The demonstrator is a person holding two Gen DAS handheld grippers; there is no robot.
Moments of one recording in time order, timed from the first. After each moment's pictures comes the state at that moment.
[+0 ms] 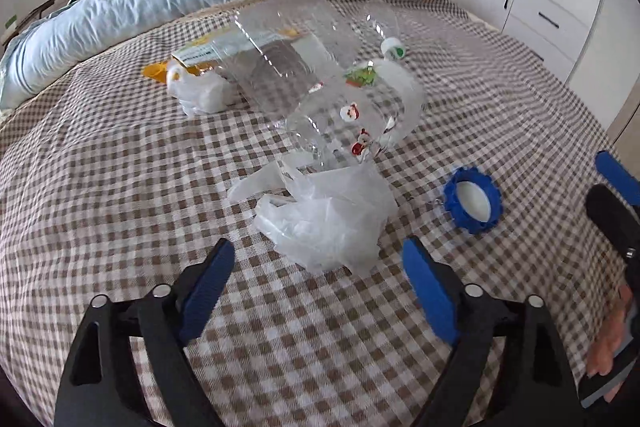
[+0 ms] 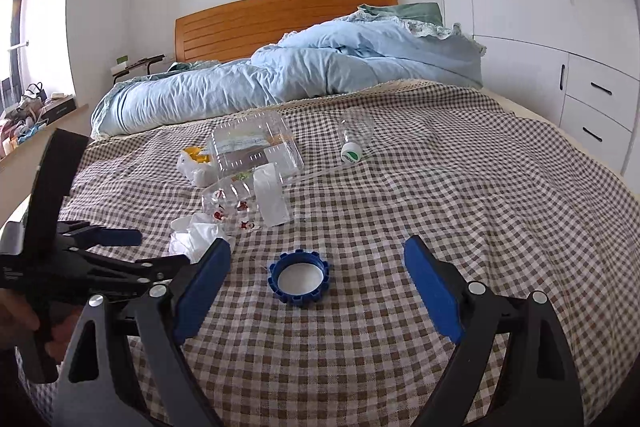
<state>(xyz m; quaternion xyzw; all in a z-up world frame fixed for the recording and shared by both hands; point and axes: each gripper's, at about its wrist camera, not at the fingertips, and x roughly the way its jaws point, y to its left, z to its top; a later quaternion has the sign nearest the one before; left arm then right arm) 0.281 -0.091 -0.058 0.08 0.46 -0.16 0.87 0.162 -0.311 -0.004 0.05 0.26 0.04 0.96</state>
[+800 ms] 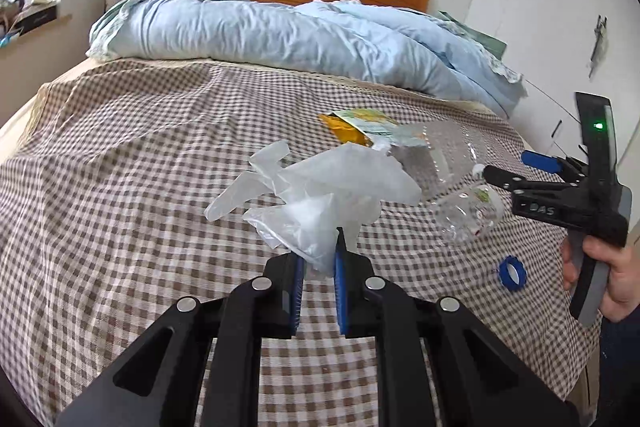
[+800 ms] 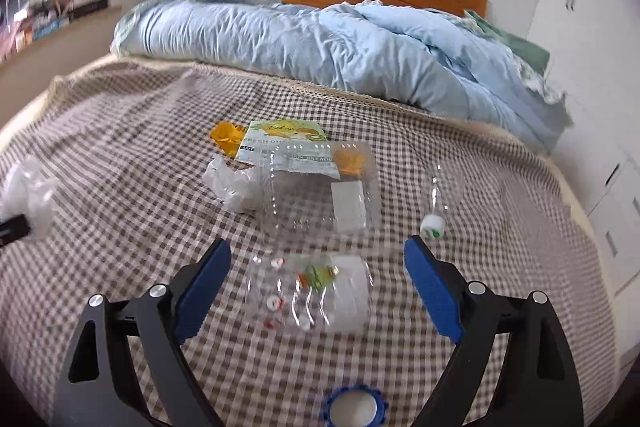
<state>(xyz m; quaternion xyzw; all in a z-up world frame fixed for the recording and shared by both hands) 0.226 0.100 0.010 -0.10 0.35 -0.05 0.93 0.321 -0.143 0.026 -0.20 0.33 0.08 0.92</state>
